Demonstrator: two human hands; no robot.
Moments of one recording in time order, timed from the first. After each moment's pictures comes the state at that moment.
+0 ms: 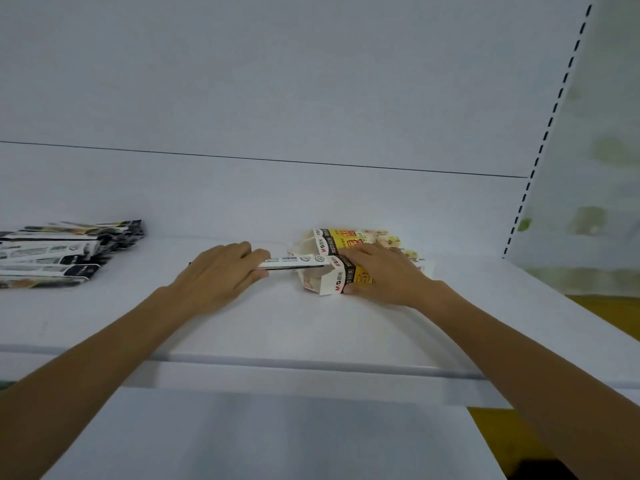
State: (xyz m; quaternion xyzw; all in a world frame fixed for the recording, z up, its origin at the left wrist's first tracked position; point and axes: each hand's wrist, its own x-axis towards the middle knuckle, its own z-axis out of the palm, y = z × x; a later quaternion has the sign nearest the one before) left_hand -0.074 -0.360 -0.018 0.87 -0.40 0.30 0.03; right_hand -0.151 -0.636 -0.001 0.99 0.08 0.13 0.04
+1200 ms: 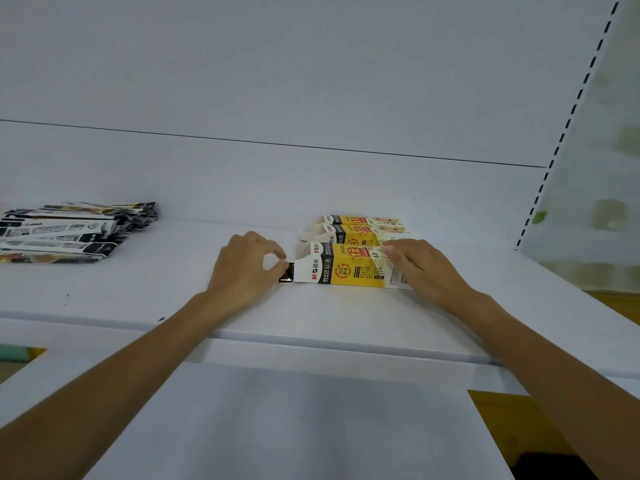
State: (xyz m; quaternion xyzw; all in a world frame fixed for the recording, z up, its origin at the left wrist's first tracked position) left_hand -0.111 -0.388 -0.029 0.92 -0.21 0.23 0.24; right_hand -0.180 -0.659 -0.021 0.95 0.06 0.23 -0.20
